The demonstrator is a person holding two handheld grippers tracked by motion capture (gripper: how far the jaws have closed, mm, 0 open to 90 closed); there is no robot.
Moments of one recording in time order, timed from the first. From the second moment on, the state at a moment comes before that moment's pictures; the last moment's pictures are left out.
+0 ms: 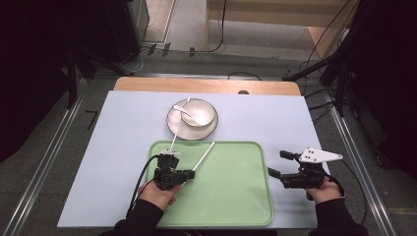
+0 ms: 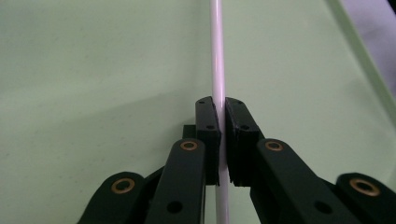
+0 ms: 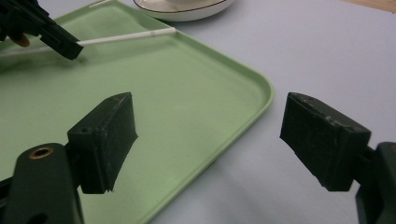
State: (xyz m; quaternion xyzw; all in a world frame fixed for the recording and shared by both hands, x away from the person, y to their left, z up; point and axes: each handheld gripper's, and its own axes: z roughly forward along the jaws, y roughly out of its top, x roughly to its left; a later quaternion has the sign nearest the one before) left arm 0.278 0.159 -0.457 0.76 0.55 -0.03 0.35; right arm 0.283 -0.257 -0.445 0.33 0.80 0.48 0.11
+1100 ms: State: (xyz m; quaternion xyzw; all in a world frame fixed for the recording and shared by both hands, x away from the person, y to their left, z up) left arm 0.295 0.191 -0.412 0.77 0.49 -0.03 0.40; right arm 0.282 -0.257 -0.443 0.33 0.80 0.48 0.11
